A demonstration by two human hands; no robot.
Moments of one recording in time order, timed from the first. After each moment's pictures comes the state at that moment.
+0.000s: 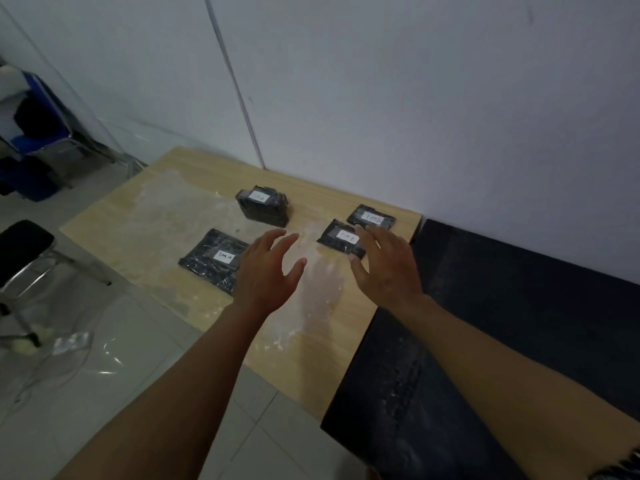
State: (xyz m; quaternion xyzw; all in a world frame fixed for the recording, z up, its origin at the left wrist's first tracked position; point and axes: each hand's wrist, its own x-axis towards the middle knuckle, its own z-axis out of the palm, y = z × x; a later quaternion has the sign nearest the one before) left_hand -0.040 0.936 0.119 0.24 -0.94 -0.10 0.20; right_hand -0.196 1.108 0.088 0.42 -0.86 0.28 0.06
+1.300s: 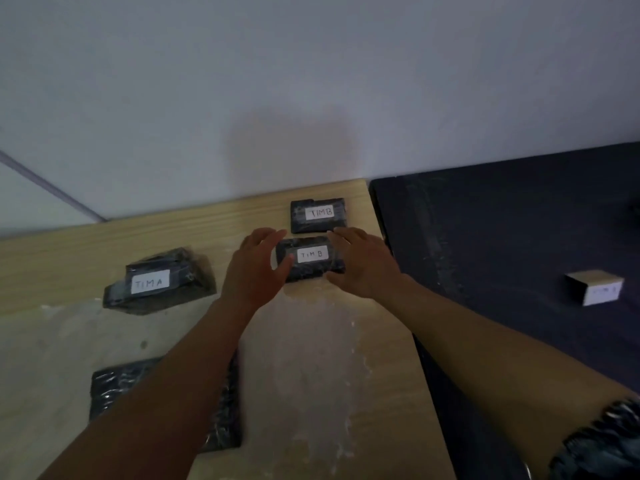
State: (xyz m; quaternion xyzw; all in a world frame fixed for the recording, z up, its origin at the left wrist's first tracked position) left_hand -0.260 0.749 0.000 -0.06 -0.97 -0.22 0.04; right_hand -0.281 0.974 0.003 0.20 -0.96 0.13 -0.13
